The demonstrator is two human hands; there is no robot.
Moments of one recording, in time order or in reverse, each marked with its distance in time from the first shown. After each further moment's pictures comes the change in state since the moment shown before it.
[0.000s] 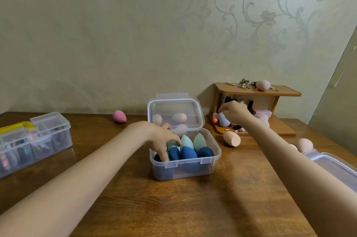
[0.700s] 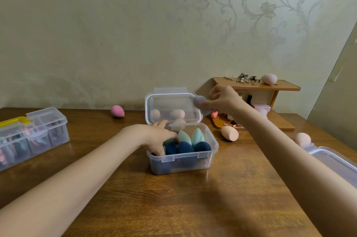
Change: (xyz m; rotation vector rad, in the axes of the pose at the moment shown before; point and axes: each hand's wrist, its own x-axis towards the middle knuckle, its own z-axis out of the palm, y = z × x) left_hand 0.007 0.002 0.016 0.032 0.090 -0.016; right_hand -0.031 -0.029 -0.018 0.598 -0.029 -0.128
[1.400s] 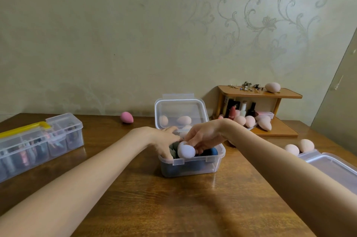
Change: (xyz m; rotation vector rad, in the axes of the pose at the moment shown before) left_hand -0.013 -0.005 -0.008 -0.028 -0.066 0.044; right_hand -0.001 -0.009 0.055 -0.087 -1.044 0.234
